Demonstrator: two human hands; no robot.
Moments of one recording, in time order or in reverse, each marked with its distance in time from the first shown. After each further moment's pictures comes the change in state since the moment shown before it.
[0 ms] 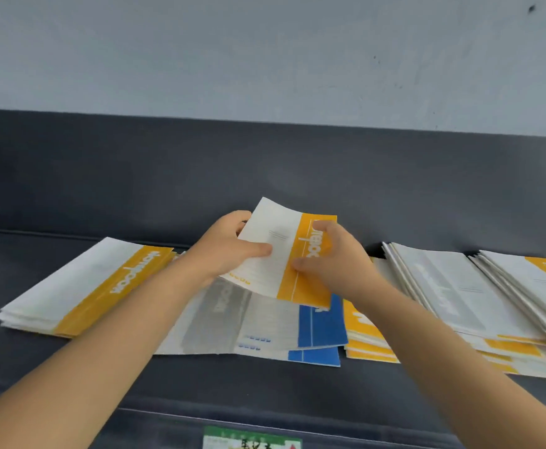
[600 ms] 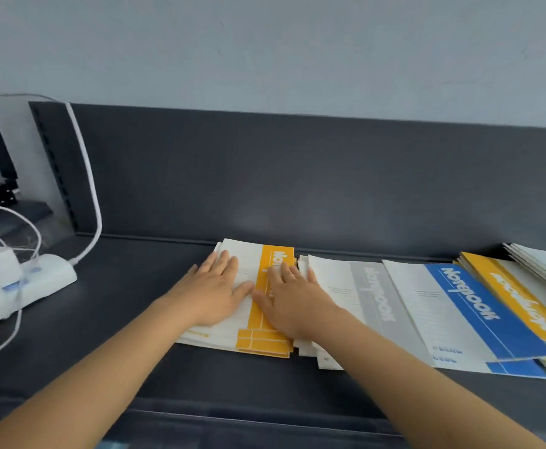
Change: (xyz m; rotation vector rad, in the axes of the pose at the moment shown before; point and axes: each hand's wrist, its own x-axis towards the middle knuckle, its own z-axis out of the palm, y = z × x) left_hand -0.022 -0.156 -0.209 1.020 -0.283 -0.136; right_hand 0.018 -0.119 0.259 -0.775 -0.398 -0.143
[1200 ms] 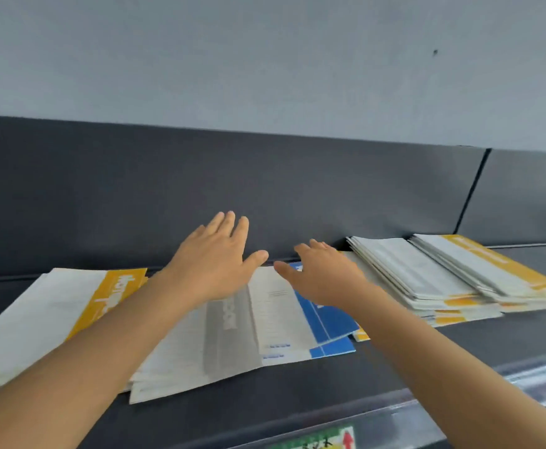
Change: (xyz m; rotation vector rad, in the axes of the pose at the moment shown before) left_hand 0.020 0.218 -0.044 0.094 0.312 0.343; right_hand -0.104 0.204 -0.066 0.021 0.255 0.382
